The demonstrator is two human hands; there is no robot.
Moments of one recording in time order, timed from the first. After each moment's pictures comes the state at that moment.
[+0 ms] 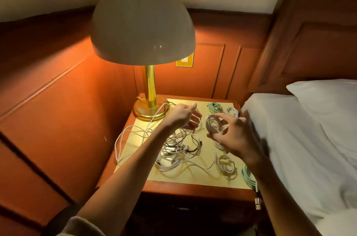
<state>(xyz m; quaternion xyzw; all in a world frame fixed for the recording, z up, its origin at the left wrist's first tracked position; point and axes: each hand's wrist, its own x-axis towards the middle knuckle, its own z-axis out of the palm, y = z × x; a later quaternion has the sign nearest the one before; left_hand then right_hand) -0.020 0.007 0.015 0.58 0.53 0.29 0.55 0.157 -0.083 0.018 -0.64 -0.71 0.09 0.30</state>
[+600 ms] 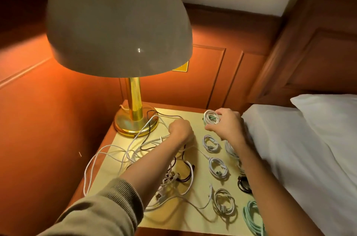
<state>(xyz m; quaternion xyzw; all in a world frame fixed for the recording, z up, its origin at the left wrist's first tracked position) 0.046 0.140 -0.076 0.72 0.67 -0.01 0.16 0.182 0.078 -0.009 -0.76 -0.61 0.08 0.22</state>
